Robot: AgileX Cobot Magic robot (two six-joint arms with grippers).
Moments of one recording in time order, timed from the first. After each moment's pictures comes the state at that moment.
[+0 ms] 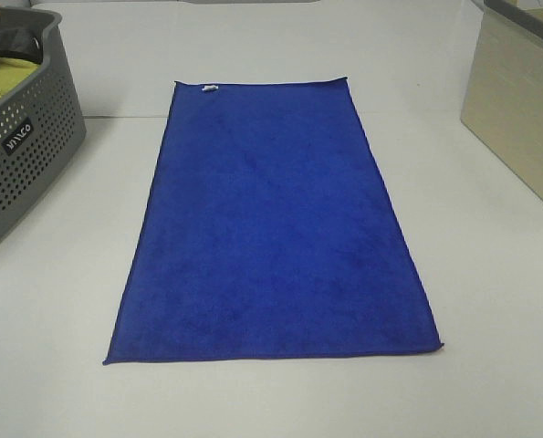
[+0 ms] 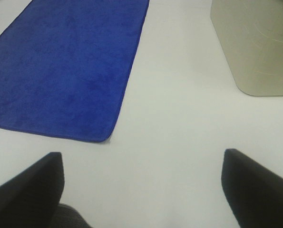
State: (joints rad) left arm 0.02 0.00 -0.51 -0.22 1.06 0.20; right arm 0.06 0.00 -0.51 0.10 1.07 -0.16
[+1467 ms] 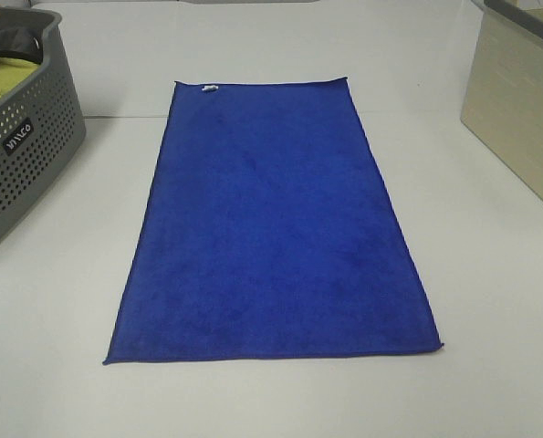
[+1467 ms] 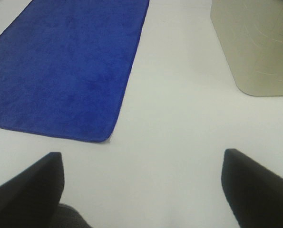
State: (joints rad) left arm 0.02 0.00 -0.51 -0.22 1.06 0.20; right arm 0.06 0.00 -0.51 0.10 1.07 -0.16
